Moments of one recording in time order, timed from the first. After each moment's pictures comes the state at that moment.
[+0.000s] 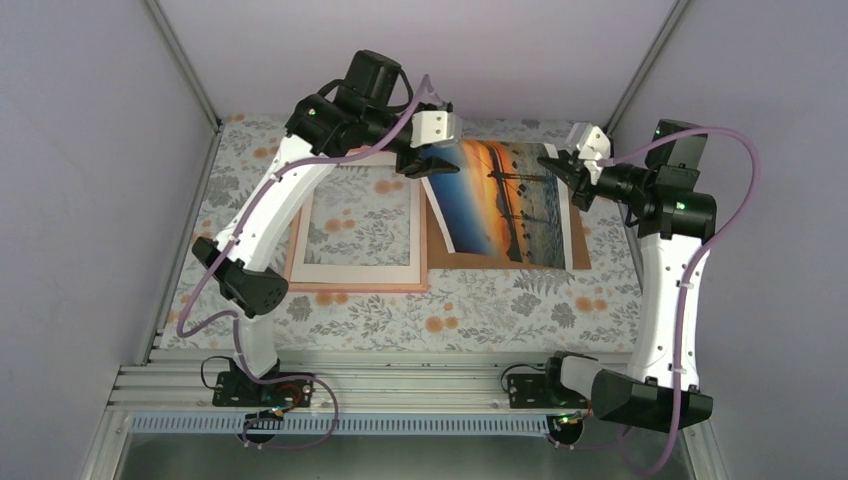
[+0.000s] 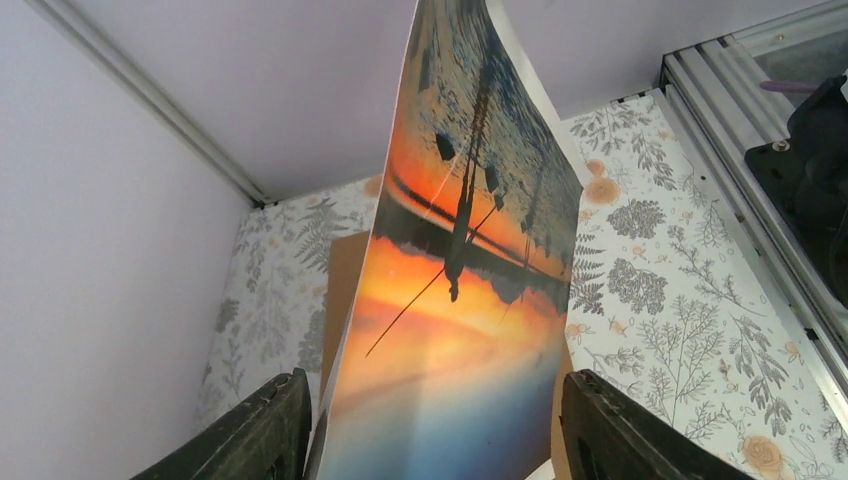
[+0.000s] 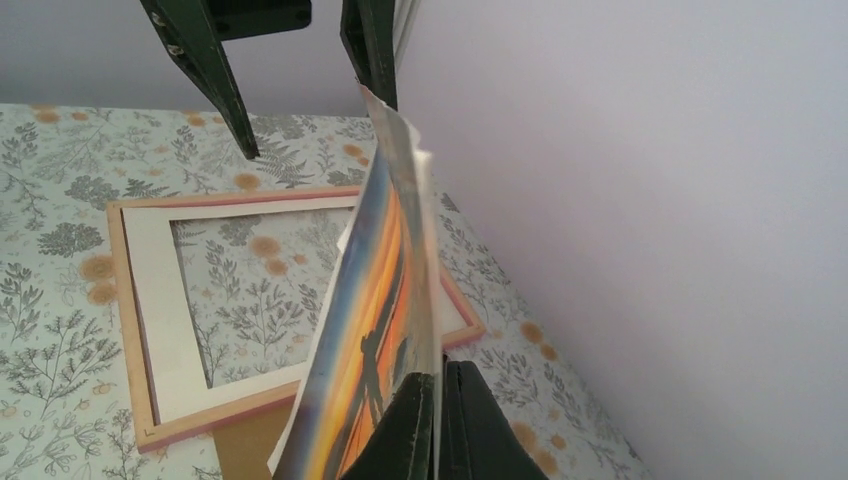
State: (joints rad) left arm -0.63 1.90 2.35 -1.08 0.69 0.80; right arm -0.18 1.18 1.56 -0.95 -1.05 -0.91
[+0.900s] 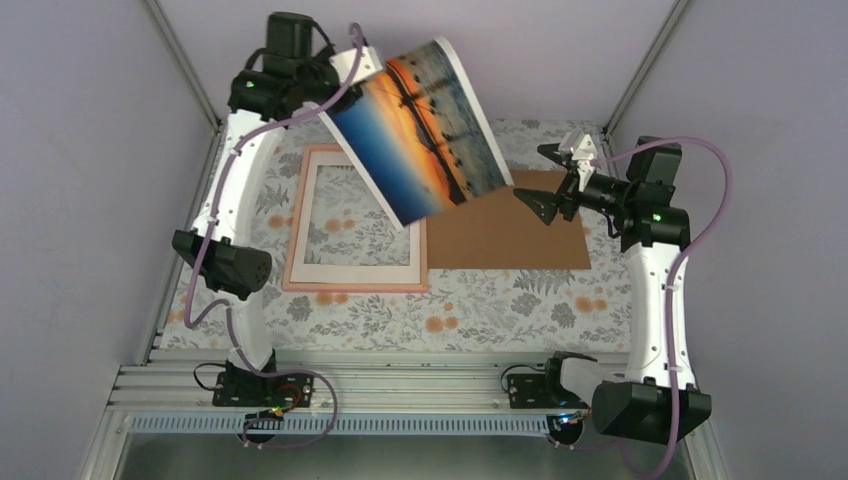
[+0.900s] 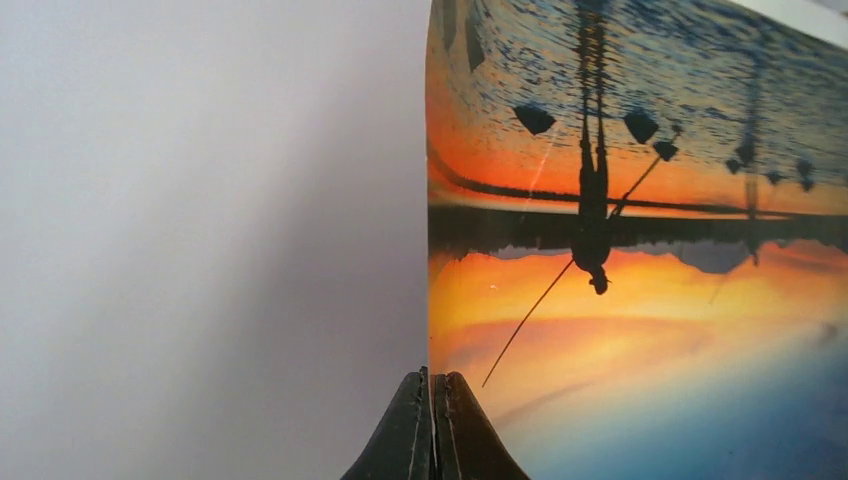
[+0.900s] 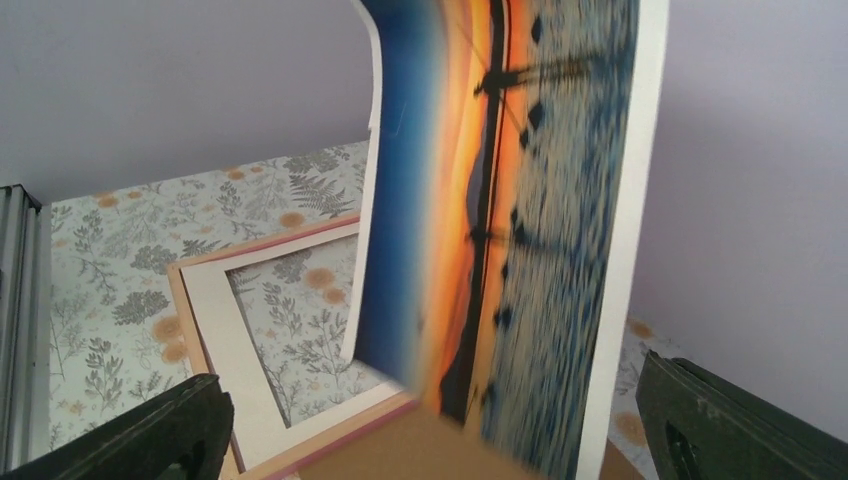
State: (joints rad) left arm -0.33 1.95 2.41 -0.97 0.42 0.81; right arm -0.14 1.12 1.32 -0.73 -1.08 -0.62
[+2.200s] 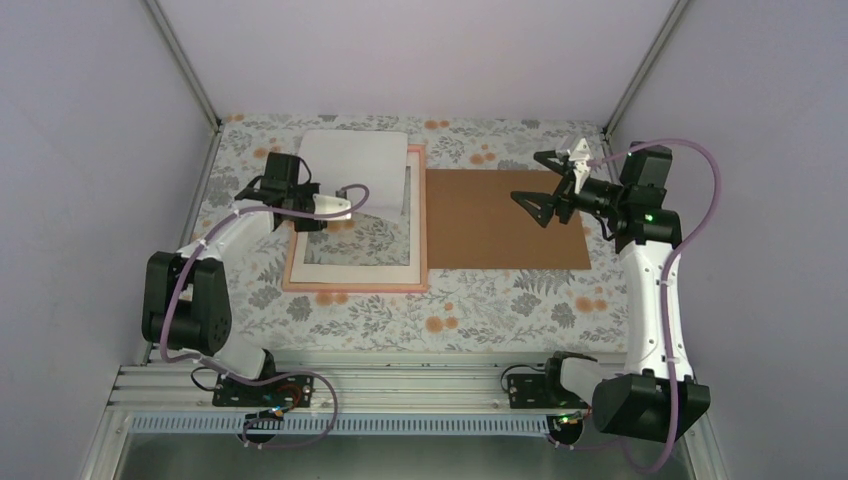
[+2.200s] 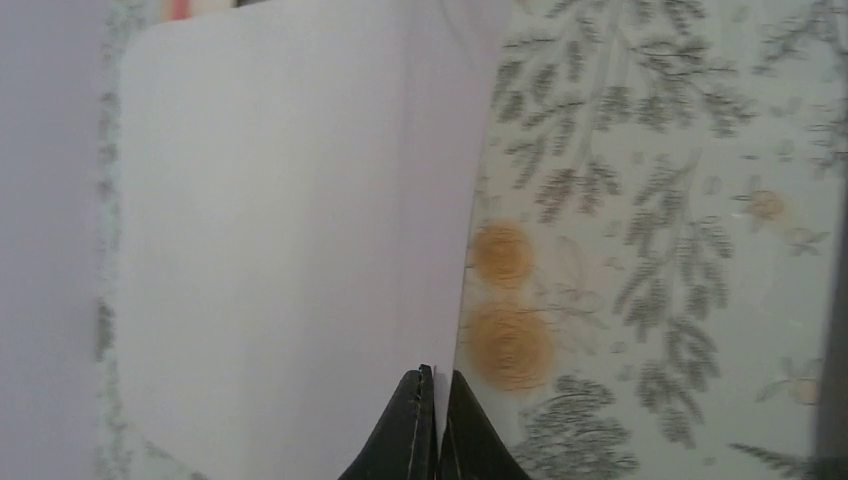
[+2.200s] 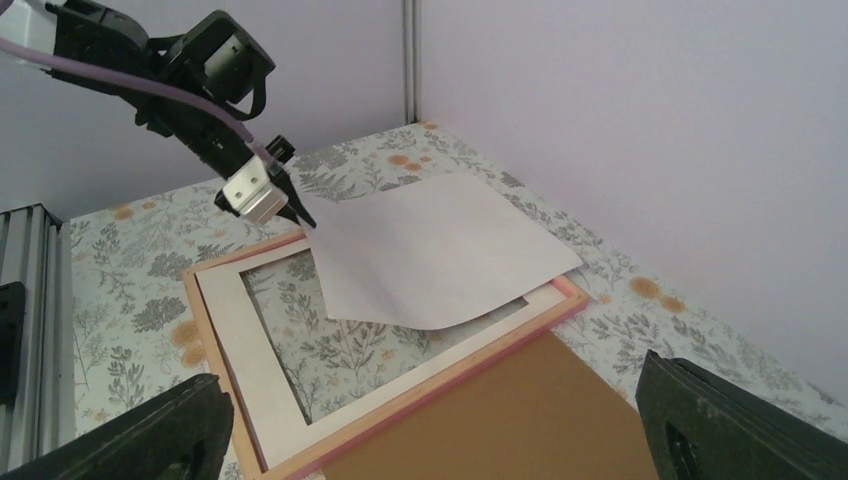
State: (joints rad) left arm -0.15 1.55 1.07 -0.45 0.33 1.35; right arm -0.14 1.13 1.24 -0.66 -1.09 -0.55
